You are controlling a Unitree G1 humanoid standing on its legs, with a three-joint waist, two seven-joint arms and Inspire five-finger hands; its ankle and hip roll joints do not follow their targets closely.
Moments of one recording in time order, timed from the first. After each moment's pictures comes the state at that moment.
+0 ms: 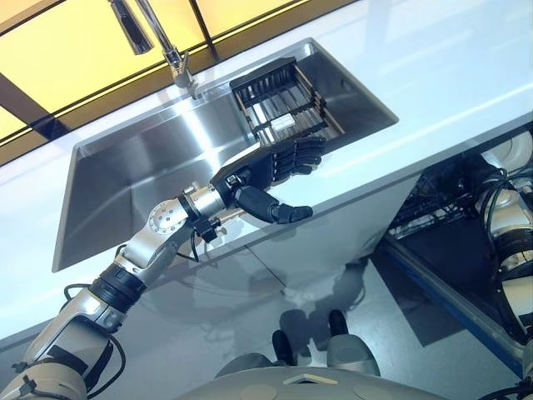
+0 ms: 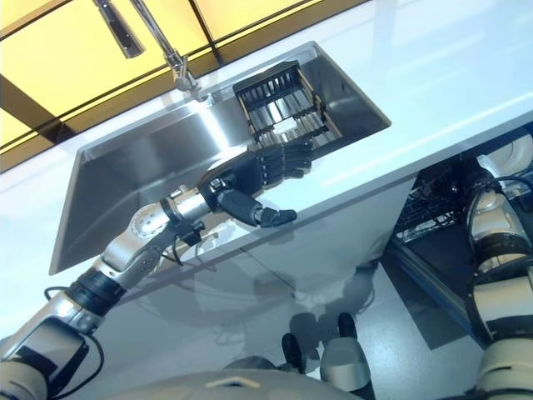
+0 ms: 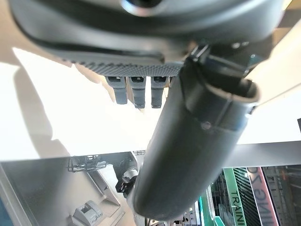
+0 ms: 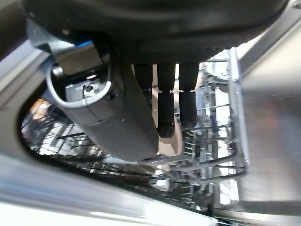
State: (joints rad) left arm -0.45 0.64 -0.52 0.05 -0.74 -0.18 -0.47; right arm -0.75 -0.88 0.32 1.02 0.03 0.16 -0.02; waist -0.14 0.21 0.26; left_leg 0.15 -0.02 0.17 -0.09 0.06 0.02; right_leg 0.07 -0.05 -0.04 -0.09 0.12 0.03
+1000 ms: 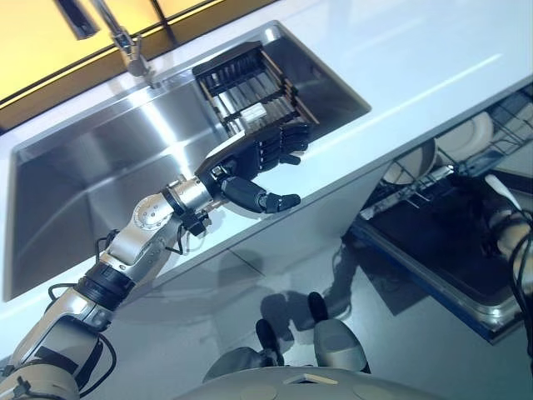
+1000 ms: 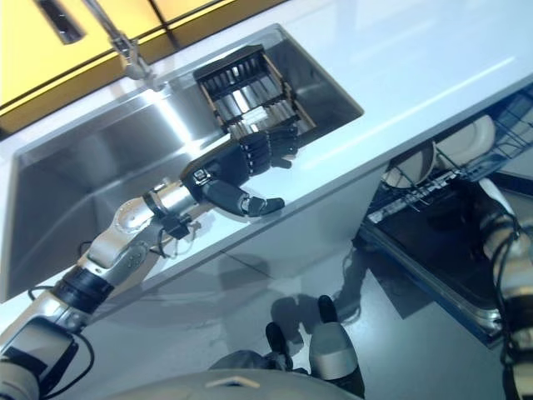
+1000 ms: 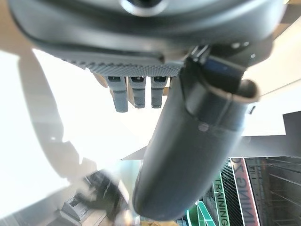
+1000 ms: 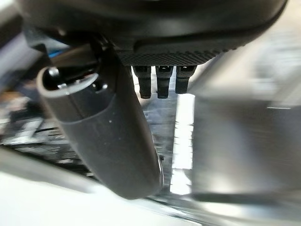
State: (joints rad) left arm -0.42 0.70 -0.43 0.05 -0.75 -0.22 -0.46; right arm -0.07 -0.92 -0.08 0.45 -0.03 0.22 0.09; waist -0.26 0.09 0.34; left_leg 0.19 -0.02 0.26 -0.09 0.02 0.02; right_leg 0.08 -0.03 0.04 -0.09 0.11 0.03
